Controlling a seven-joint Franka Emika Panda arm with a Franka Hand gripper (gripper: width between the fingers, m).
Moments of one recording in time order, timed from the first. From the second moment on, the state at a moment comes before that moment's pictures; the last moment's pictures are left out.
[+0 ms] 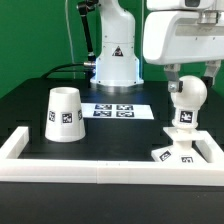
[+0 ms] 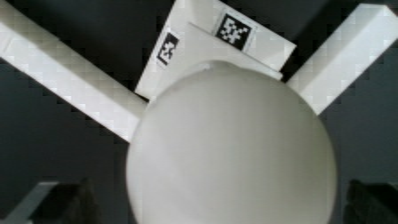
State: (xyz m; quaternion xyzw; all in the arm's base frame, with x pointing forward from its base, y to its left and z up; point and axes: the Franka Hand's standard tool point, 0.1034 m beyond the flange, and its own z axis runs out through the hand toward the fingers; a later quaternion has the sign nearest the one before) arm 0.598 0.098 0.136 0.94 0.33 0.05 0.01
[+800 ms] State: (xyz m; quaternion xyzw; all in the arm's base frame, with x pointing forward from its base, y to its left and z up) arm 0.597 0.092 0.123 0.94 0.33 0.04 0.01
